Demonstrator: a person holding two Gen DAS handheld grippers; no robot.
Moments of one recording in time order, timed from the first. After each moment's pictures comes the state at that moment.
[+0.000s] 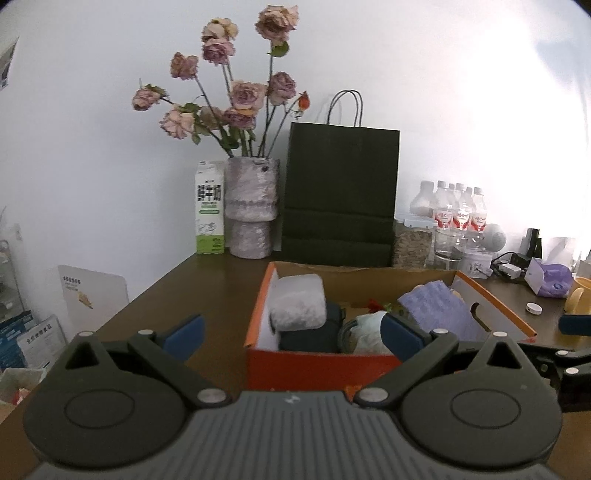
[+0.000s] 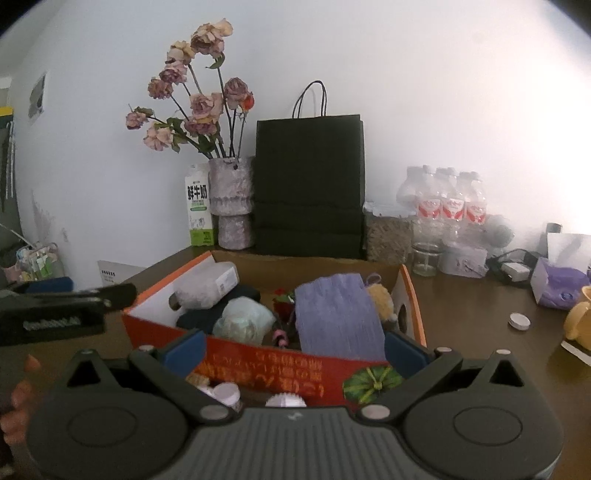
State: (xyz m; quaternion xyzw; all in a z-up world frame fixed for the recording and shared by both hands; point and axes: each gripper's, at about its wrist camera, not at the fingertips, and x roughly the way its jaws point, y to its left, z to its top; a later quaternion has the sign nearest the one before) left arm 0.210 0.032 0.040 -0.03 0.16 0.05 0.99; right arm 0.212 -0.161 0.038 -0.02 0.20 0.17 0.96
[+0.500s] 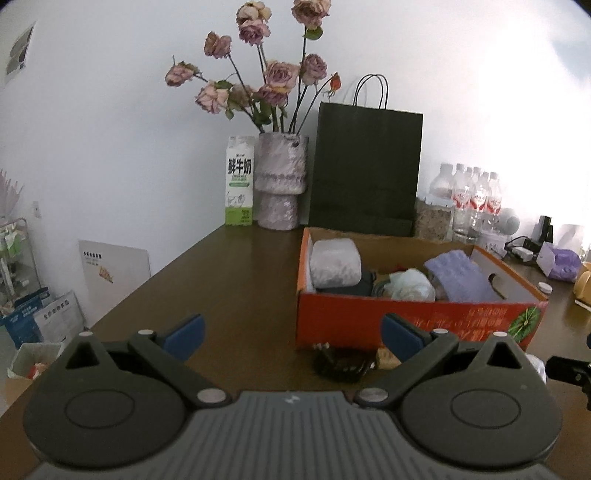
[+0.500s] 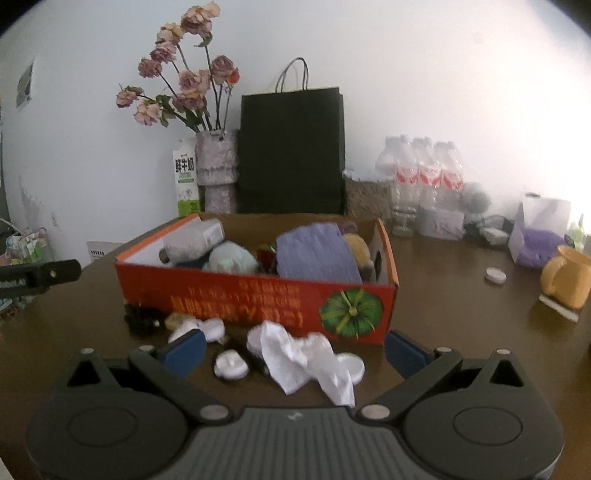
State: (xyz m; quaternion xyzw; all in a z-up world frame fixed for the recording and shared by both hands) left arm 0.172 0.059 0.018 -0.04 0.19 0.08 0.98; right arm 0.176 -0.185 0.001 -0.02 0.24 0.15 0.96
